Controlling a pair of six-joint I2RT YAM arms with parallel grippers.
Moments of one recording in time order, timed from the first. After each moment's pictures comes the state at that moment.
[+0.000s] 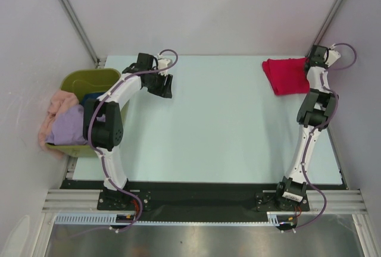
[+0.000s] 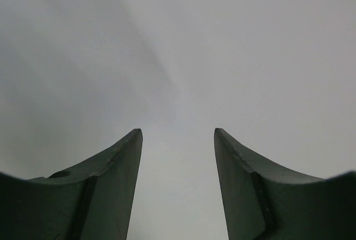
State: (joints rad) left arm -0.20 1.96 1.58 -0.60 0.37 0.17; right arm -0.33 2.59 2.28 -0.38 0.42 0.50
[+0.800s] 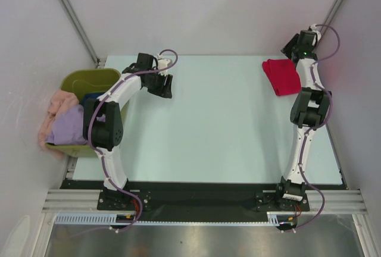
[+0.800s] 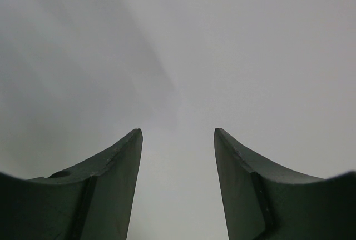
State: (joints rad) left arm -0.20 1.96 1.58 -0.60 0.37 0.17; right arm -0.21 2.45 2.26 -0.29 0.05 0.49
